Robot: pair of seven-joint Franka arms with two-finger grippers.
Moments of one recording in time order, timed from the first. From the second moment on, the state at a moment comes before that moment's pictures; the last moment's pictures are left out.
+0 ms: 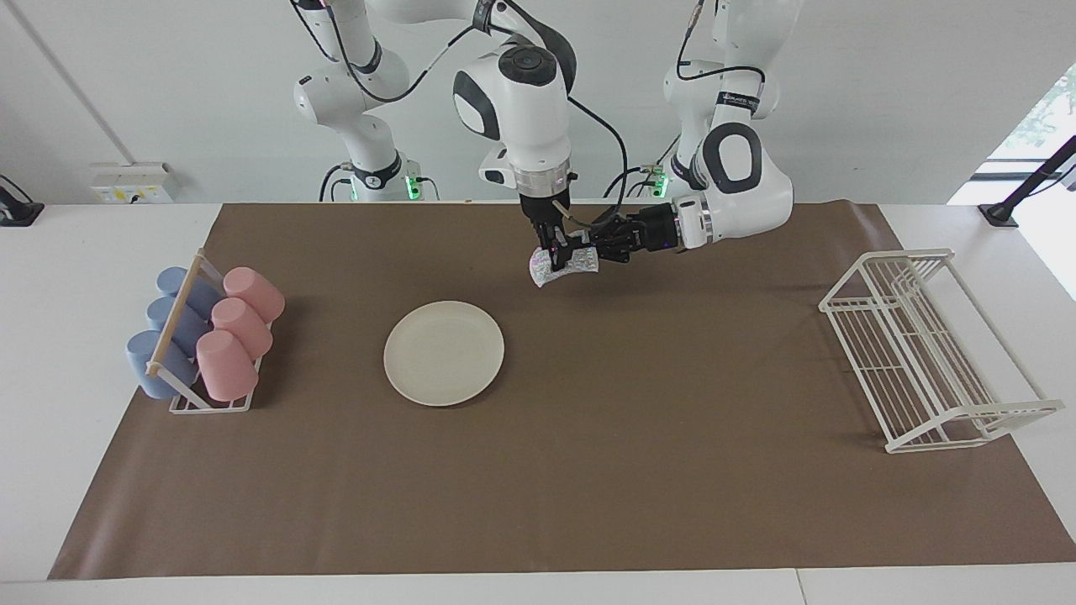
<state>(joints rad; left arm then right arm) -0.36 -0.07 -0.02 -2.33 -1.54 2.00 0.60 0.52 0.15 0.09 -1.73 0.06 1.98 1.62</state>
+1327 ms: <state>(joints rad) -0.36 -0.06 -0.03 -2.16 -0.77 2.12 -0.11 0.03 -0.03 0.08 -1.75 0.05 1.64 0.18</state>
